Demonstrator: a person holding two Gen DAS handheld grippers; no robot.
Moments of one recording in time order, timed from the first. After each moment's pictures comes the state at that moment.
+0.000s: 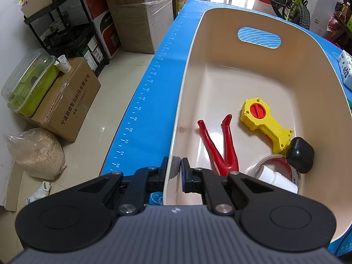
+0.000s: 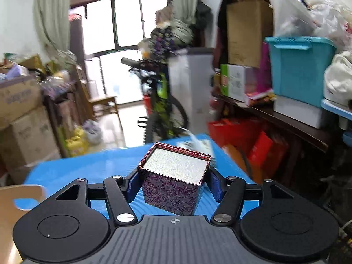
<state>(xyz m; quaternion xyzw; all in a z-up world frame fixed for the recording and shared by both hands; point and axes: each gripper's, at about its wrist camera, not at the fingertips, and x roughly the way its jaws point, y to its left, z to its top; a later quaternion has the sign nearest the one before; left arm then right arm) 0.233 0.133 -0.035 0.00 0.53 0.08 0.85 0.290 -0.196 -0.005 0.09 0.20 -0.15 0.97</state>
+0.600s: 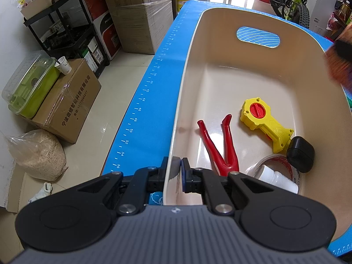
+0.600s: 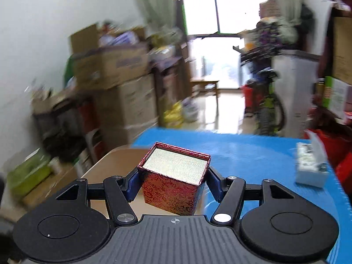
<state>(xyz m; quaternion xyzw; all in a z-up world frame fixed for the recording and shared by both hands) 0.233 0.128 -0.035 0.00 0.53 0.08 0.85 0.271 -0.039 0.021 0.02 0.25 0.12 0.96</state>
